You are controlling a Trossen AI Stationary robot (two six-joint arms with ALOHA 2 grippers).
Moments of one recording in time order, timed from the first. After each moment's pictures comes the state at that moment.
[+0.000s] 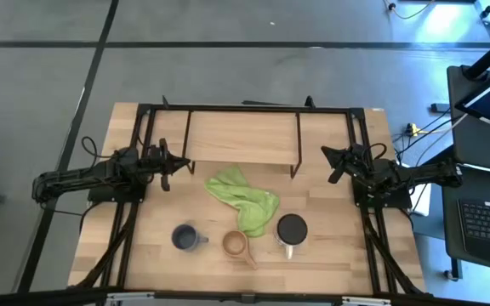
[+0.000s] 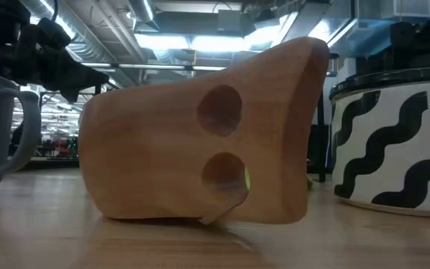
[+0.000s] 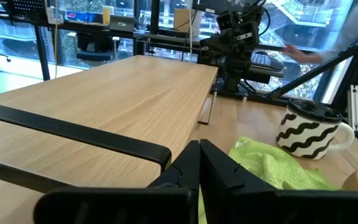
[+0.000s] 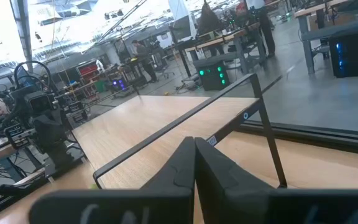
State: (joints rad) left arm 0.24 0.07 0.01 0.00 0.01 -0.12; right arm 0.13 0.04 0.01 0.08 0.76 0.36
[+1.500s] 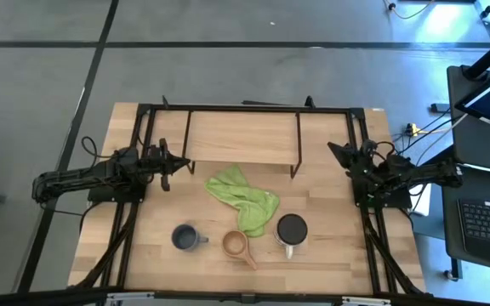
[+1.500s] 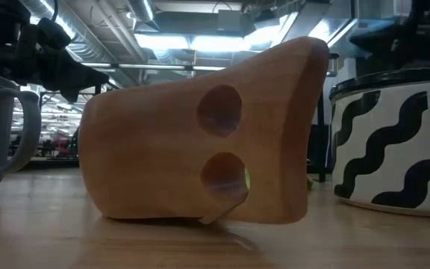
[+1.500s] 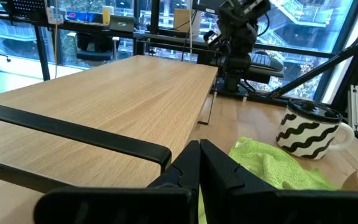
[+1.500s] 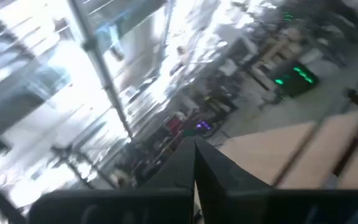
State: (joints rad) left arm 0.24 0.07 0.01 0.00 0.01 -0.12; right arm 0.13 0.05 0.01 0.45 0.57 0.61
